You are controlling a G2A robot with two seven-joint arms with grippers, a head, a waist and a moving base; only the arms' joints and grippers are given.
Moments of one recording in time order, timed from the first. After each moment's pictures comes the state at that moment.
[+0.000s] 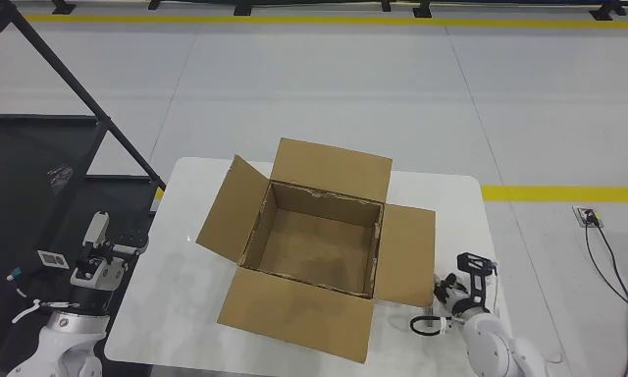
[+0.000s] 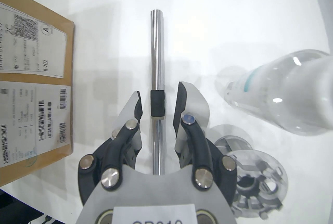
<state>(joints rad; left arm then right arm) 1.53 -1.25 -1.94 -1.94 -0.34 -0.13 -0.36 -1.44 -1.26 1.52 -1.72 -0.91 0.19 0.48</state>
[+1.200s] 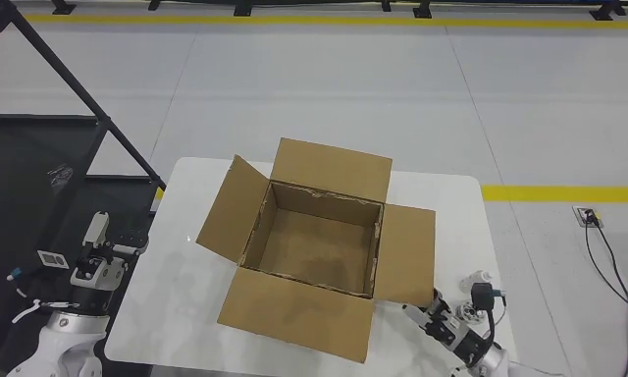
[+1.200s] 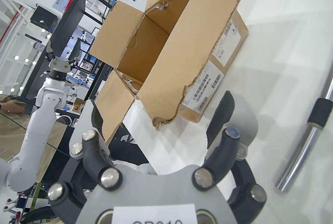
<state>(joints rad) 1.53 -1.25 -1.94 -1.94 -0.34 -0.13 -0.36 -1.57 -1.23 1.58 -1.70 -0.42 -0.63 0.42</state>
